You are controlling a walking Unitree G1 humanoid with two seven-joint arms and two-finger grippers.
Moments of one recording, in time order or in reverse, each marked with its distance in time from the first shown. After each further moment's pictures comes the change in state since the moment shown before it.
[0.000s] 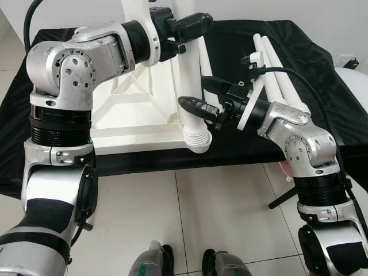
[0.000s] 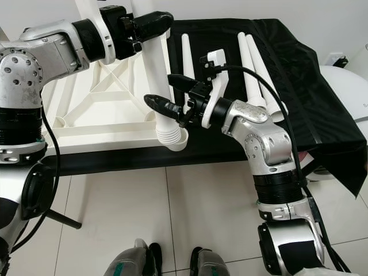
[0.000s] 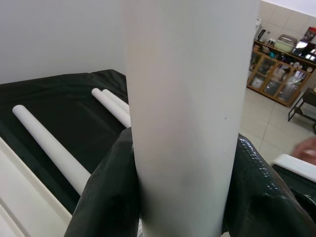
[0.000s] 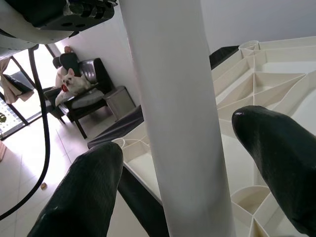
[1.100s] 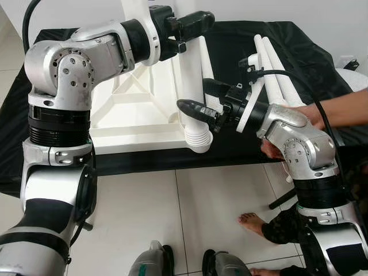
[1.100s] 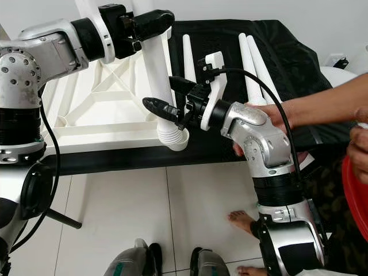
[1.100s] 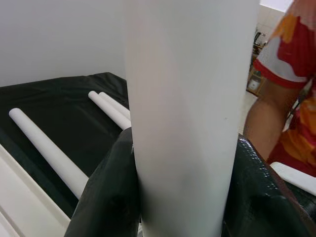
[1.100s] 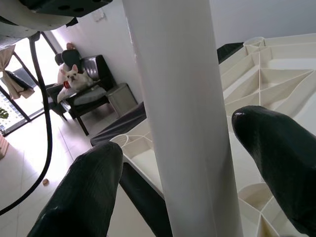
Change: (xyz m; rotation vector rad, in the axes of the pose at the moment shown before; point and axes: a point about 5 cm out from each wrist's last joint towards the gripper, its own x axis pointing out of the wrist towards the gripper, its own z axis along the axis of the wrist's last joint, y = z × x) left arm -0.001 -0.002 0.002 -0.001 -0.007 -0.016; right arm -0.001 0.004 -0.003 0.000 0.007 0.010
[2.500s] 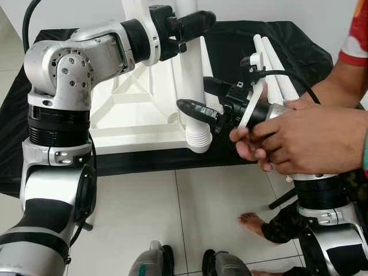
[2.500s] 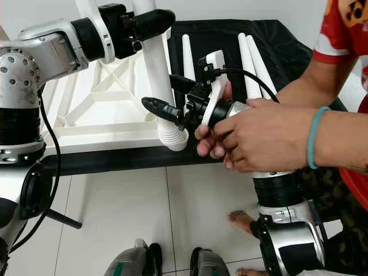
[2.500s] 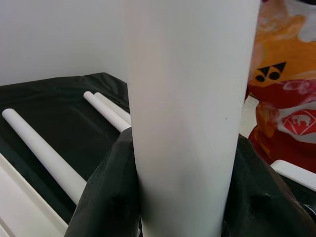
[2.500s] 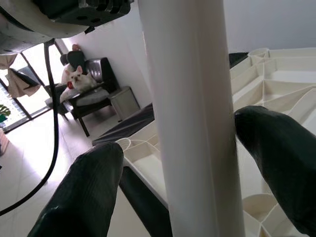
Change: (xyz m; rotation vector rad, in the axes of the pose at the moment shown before) left arm 0.000 -0.001 0.000 -0.010 -0.003 -0.016; right arm -0.001 0.001 0.005 -0.040 -0.031 -0.002
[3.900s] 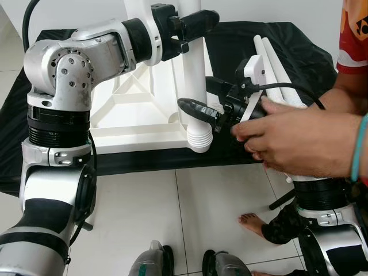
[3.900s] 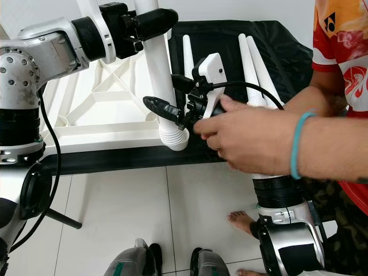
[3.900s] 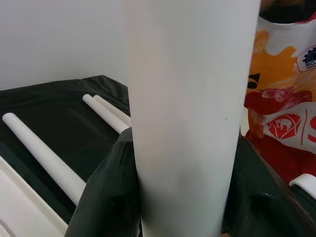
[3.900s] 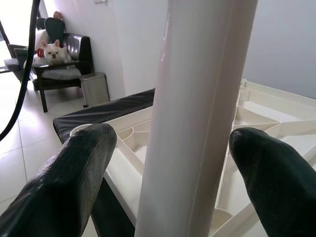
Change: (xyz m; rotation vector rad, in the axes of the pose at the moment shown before) left arm -0.001 -0.003 0.002 0.018 0.000 -0.012; right arm 0.000 0.000 -0.003 0.008 0.003 -0.002
